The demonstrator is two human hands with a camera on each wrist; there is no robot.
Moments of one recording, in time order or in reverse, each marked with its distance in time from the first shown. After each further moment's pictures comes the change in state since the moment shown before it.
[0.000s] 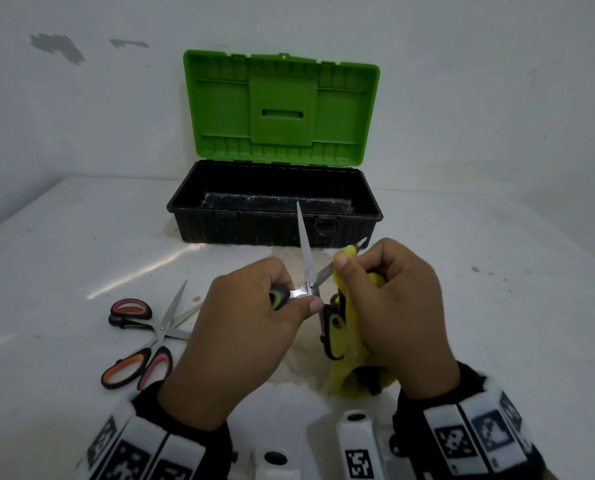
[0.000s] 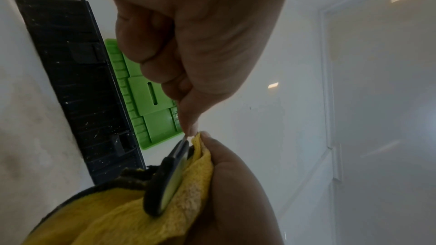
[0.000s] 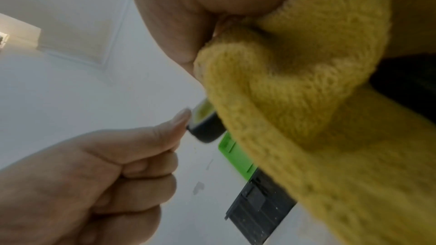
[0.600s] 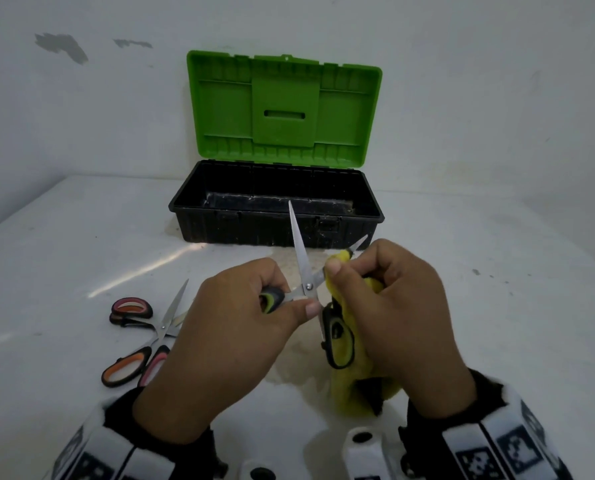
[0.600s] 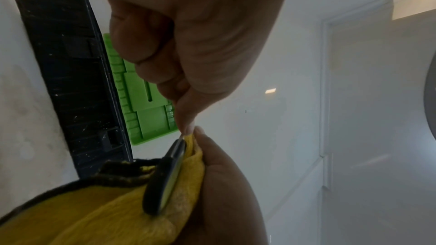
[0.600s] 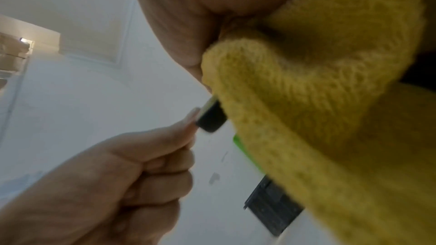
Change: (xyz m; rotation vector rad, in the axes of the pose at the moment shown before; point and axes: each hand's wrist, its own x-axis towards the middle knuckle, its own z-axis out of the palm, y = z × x) left_hand -0.005 0.000 -0.012 -0.039 -0.021 -0.015; right_hand -0.003 -0.014 -0.006 -0.021 -0.060 -0.022
